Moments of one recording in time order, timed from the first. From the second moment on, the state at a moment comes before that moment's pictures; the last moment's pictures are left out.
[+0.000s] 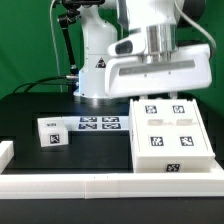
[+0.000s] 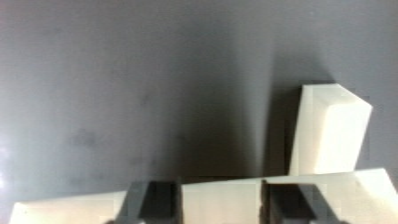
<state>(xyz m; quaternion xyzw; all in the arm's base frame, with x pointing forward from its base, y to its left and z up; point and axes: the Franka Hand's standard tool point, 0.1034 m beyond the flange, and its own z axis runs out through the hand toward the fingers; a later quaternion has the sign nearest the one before) 0.506 0.091 0.096 -1.00 0.02 -0.06 0.05</state>
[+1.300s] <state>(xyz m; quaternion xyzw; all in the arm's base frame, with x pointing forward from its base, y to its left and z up) 0.537 0.089 0.140 -1.00 0.02 -0.04 0.06</state>
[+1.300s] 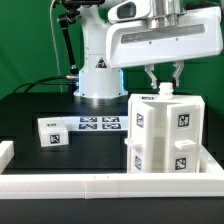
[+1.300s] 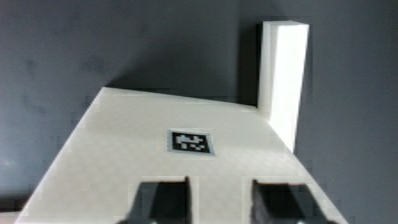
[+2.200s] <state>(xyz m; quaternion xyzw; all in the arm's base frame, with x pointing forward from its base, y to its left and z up) 0.516 0.034 0.123 -1.00 -0.01 -0.04 0.05</state>
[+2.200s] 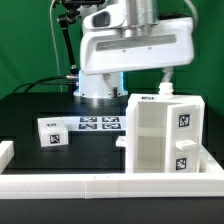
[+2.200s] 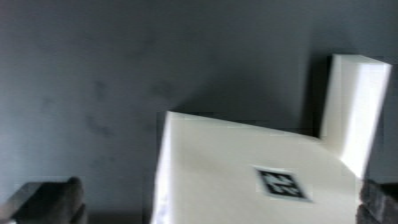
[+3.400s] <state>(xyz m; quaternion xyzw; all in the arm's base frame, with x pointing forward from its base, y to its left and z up) 0.458 -0.086 0.085 -1.00 -0.08 -0.02 0.02</state>
